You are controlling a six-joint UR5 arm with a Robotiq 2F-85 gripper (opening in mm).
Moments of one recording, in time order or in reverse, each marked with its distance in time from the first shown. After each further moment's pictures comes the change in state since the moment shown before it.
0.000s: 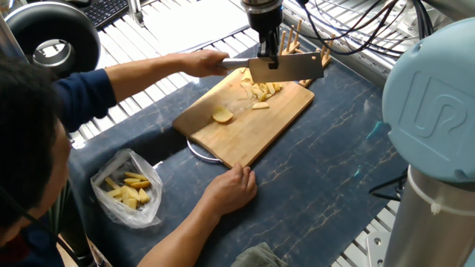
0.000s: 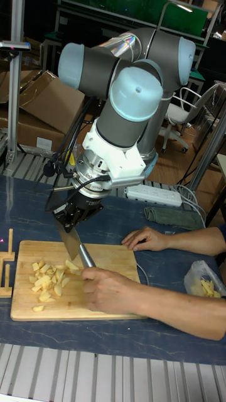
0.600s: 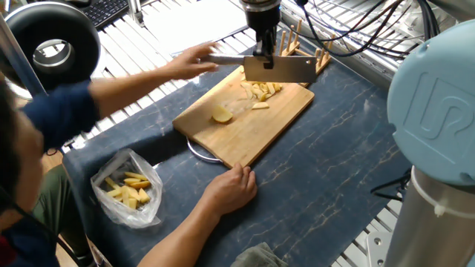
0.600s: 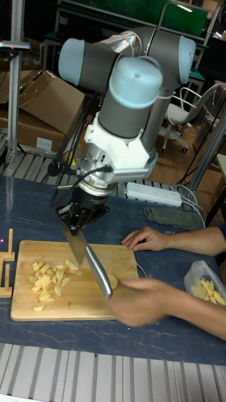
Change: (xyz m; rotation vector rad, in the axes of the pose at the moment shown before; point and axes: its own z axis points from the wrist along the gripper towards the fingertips) arm -0.028 0.006 -0.015 -0.007 -0.115 0.072
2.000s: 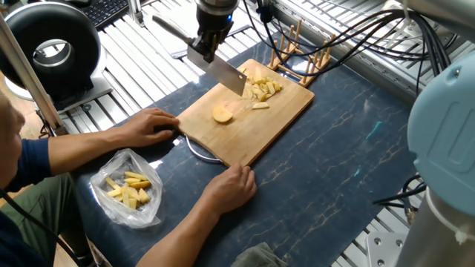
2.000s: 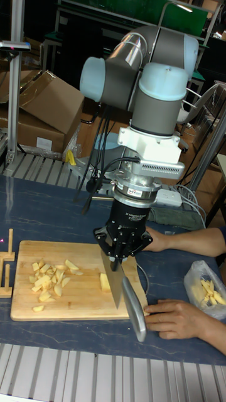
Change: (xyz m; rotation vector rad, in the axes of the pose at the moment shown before) arm -0.128 0.041 -0.024 -0.025 -0.350 0.351
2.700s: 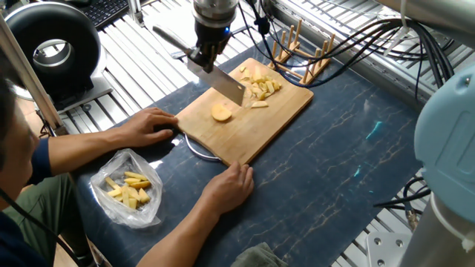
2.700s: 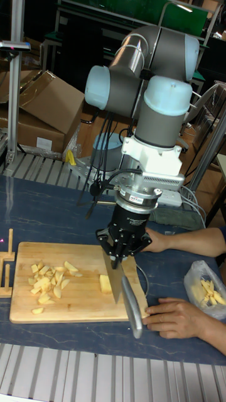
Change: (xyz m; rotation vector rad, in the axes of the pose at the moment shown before) arm 0.034 0.006 0.017 0.015 0.089 -0.003
